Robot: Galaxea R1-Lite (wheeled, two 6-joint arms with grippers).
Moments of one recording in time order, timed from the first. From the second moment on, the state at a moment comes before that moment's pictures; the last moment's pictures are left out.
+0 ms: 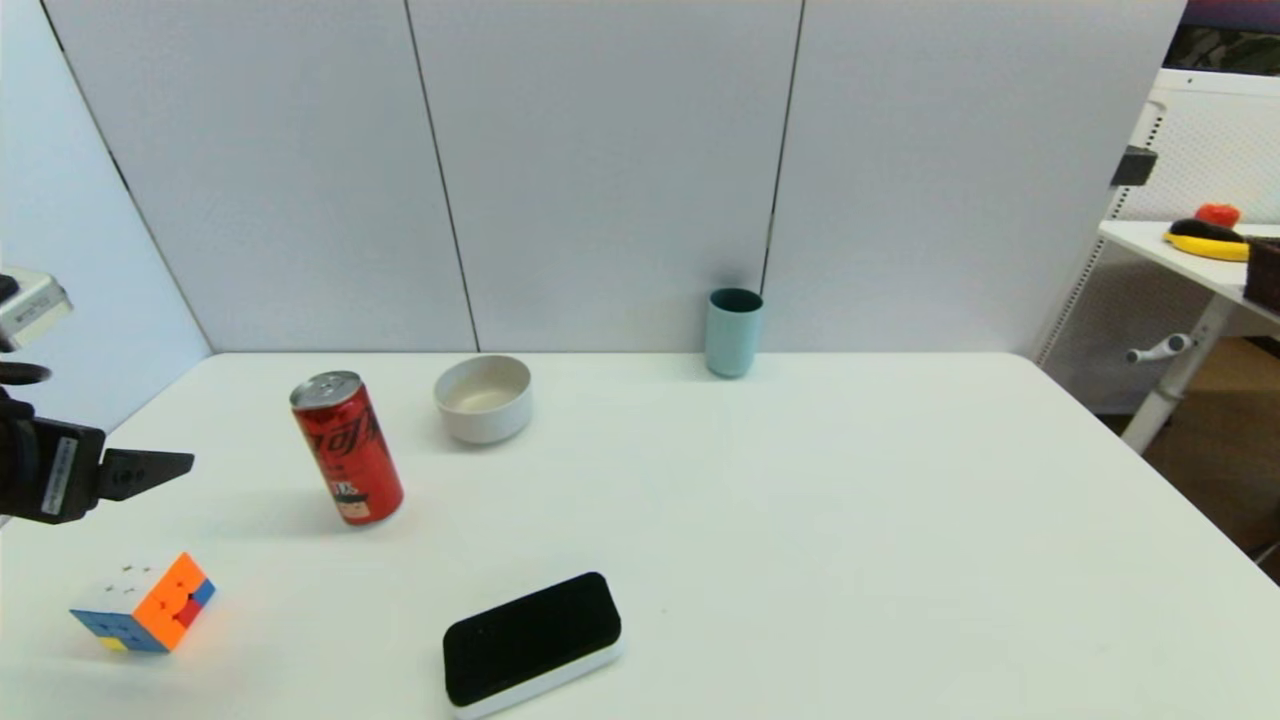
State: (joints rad) left arm 0.20 1.25 -0.92 0.30 -0.08 0.33; right arm 0.00 0.00 -0.03 0.08 0.00 0.00
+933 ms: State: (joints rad) left arm 0.33 1.52 -0.93 0.42 -0.19 0.55; right arm 0.00 0.00 -0.03 0.08 0.00 0.00
